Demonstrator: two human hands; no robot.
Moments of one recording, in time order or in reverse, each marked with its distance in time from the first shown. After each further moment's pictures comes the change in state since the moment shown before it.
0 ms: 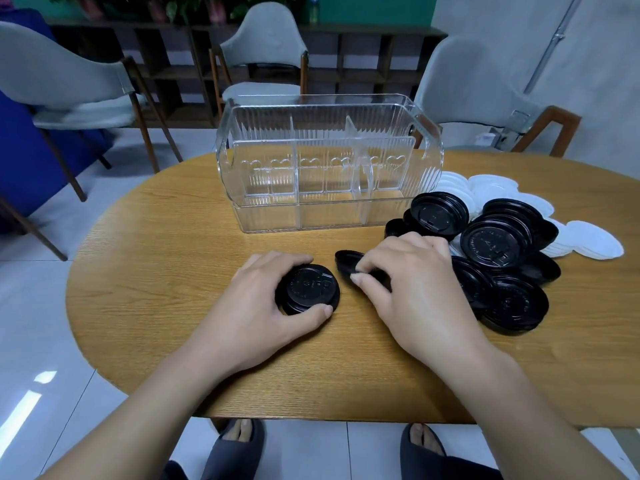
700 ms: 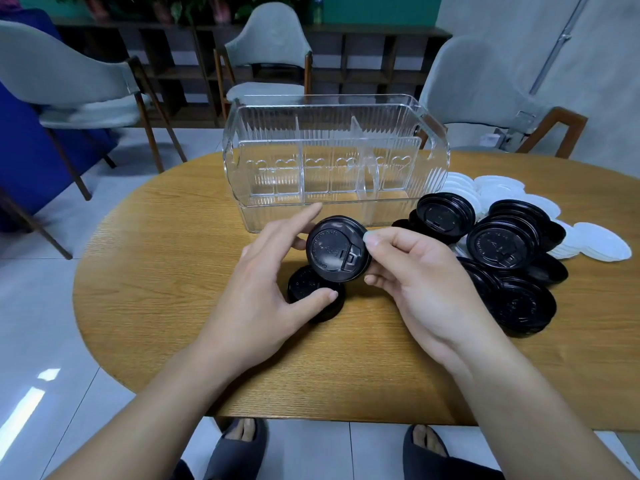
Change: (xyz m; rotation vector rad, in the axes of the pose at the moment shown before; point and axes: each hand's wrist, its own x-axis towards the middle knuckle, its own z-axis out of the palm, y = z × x) left_hand 0.001 0.019 -0.010 -0.220 0.191 0.166; right_hand 0.009 -0.007 0.003 1.295 -0.083 0.512
